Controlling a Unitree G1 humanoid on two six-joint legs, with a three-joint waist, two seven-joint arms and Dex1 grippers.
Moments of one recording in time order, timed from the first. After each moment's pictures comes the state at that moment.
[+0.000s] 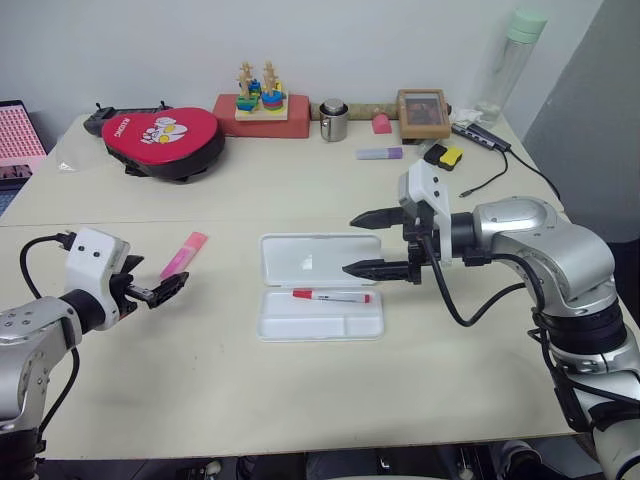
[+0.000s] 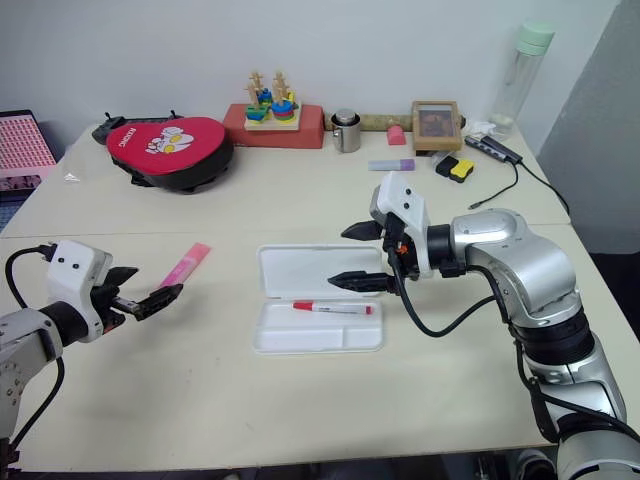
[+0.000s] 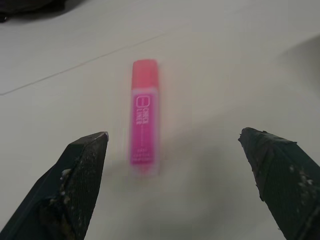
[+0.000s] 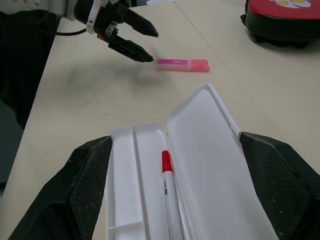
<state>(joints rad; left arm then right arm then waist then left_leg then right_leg) -0.04 0.87 0.41 -0.13 -0.42 0.69 -0.61 -0.77 -0.58 0.17 -0.33 0.49 0.90 1.02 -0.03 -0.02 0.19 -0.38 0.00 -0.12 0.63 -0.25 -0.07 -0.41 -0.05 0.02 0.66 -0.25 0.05</state>
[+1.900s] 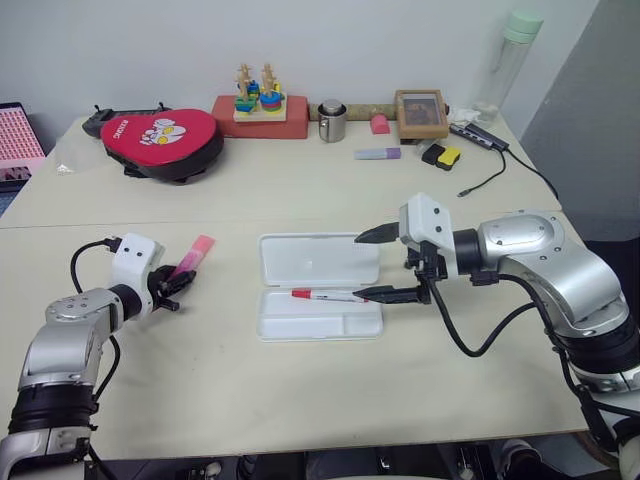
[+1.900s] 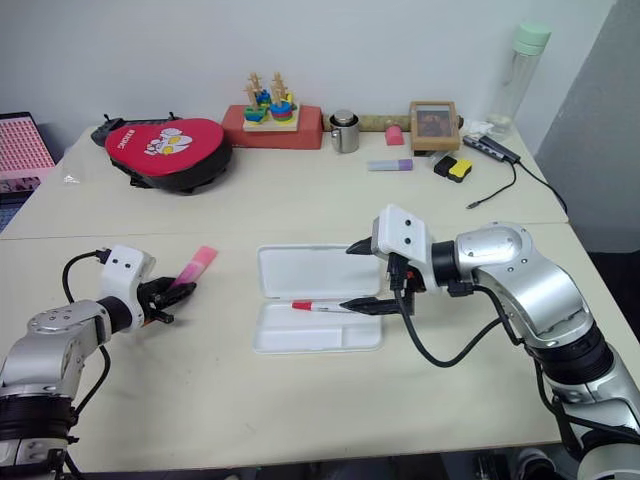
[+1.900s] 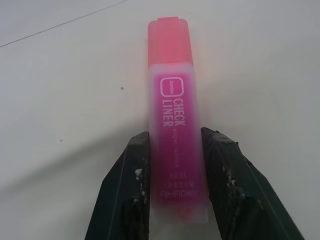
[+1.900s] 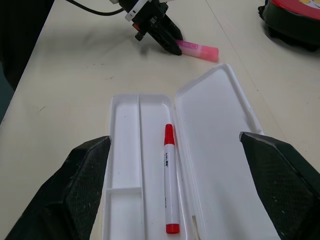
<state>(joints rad) -0.11 0.85 0.21 0.07 -0.27 0.48 -0.73 -0.68 -0.69 0.26 -0.40 0.40 0.69 1.07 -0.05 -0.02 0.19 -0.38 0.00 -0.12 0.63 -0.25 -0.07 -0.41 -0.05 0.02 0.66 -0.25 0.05</state>
